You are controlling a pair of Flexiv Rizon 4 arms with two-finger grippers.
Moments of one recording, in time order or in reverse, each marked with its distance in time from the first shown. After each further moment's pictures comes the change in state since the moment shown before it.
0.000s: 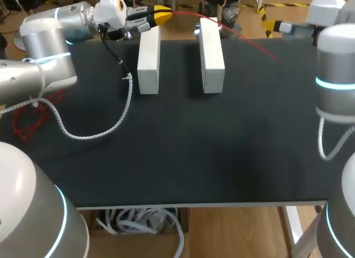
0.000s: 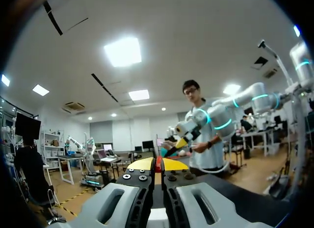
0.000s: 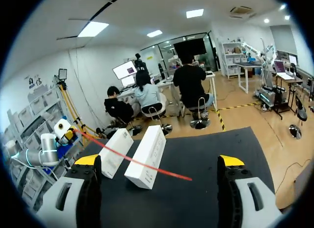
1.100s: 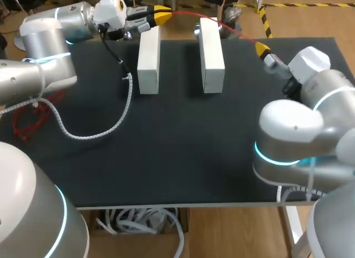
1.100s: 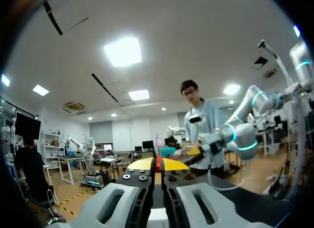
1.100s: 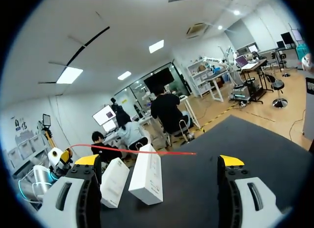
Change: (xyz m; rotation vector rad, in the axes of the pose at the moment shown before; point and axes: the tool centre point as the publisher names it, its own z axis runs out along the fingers) left arm 0.000 0.000 0.000 0.000 0.000 0.000; right arm 0.011 -0.061 -0.018 -0.382 -0.167 0.283
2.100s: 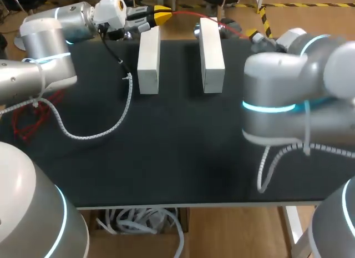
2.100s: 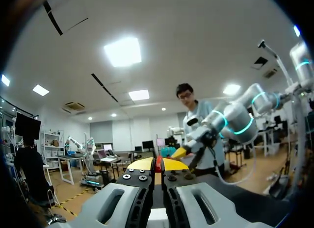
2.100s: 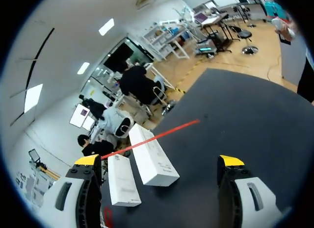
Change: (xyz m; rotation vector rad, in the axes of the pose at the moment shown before) left arm 0.000 0.000 0.000 0.000 0.000 0.000; right arm 0.021 -0.028 0.030 0.303 -0.270 0.383
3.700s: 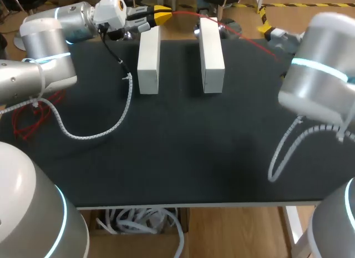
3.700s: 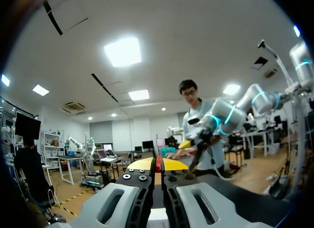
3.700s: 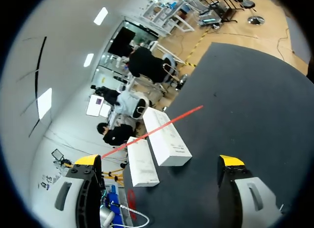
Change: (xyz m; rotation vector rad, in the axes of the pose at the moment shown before) left arm 0.000 0.000 0.000 0.000 0.000 0.000; right arm 0.000 0.000 -0.028 0.216 0.184 0.101
